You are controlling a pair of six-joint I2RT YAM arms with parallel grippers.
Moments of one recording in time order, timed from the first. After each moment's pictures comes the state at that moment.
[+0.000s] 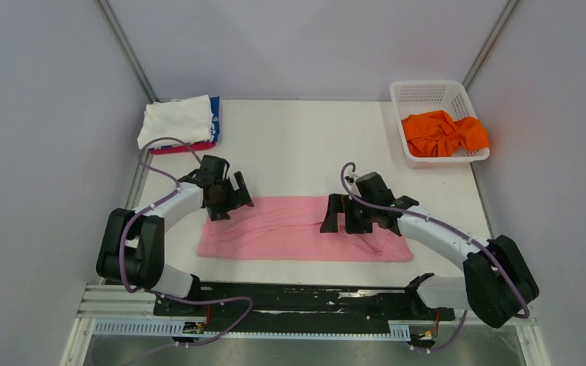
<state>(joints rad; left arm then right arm) -0.23 1.46 0.77 -0.42 0.12 -0.65 0.54 1.30 0.67 -0.34 -0.32 0.55</state>
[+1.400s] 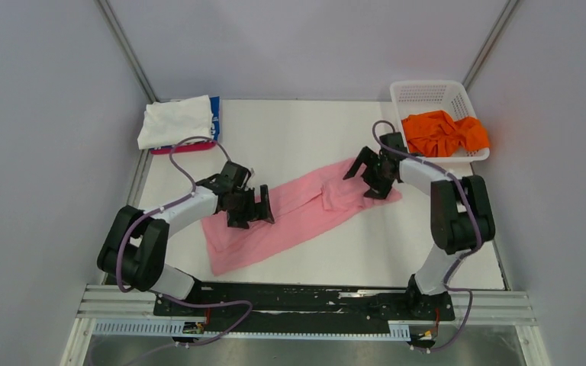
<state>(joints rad) -0.42 1.47 0.78 -0.45 0.26 -0.55 0.17 1.66 0.94 -0.40 -0.25 0.79</state>
